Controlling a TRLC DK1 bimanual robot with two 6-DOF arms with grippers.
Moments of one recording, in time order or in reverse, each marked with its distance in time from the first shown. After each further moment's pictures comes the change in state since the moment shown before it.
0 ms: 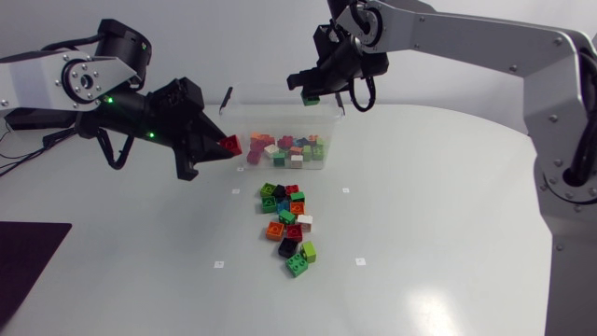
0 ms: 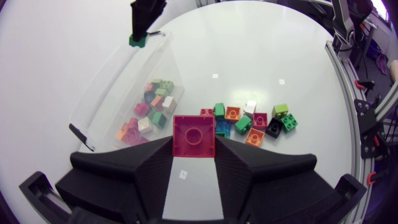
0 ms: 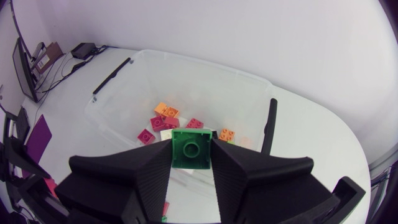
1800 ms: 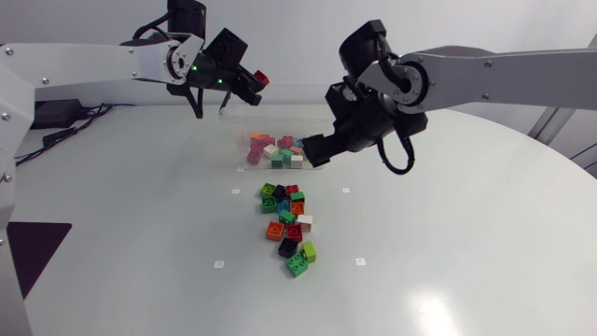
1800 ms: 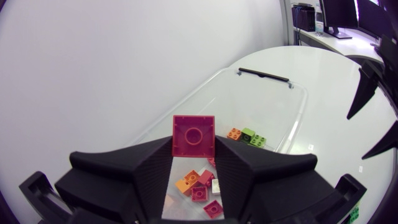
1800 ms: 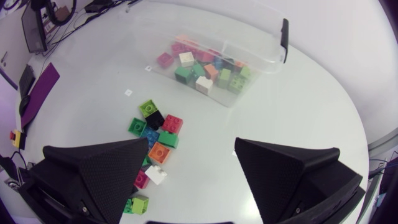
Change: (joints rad) left arm -0.054 0.511 0.547 0.381 -0.230 -0.476; right arm 0.083 -0.414 -0.690 0.081 0.025 -0.033
